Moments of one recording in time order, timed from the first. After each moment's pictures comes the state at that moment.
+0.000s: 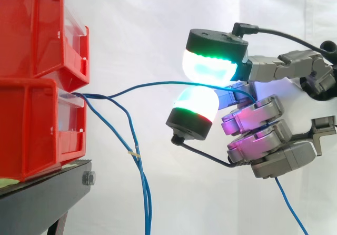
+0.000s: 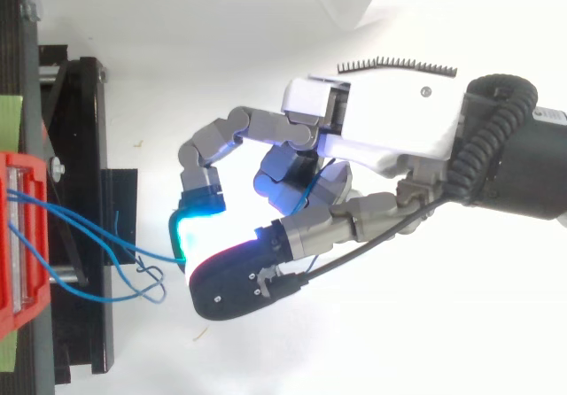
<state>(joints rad) 0.17 -2.22 -1.18 -3.02 -1.25 -0.07</state>
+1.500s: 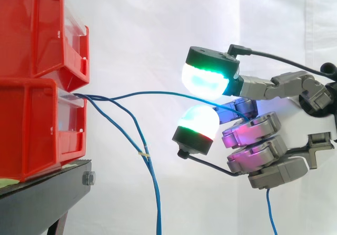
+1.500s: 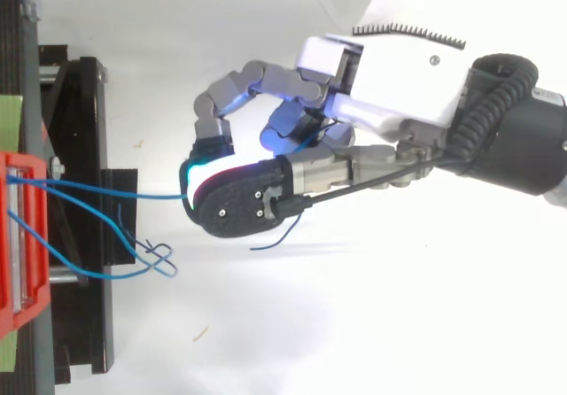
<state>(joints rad) 0.16 -2.22 -1.24 -2.94 -1.16 -0.10</state>
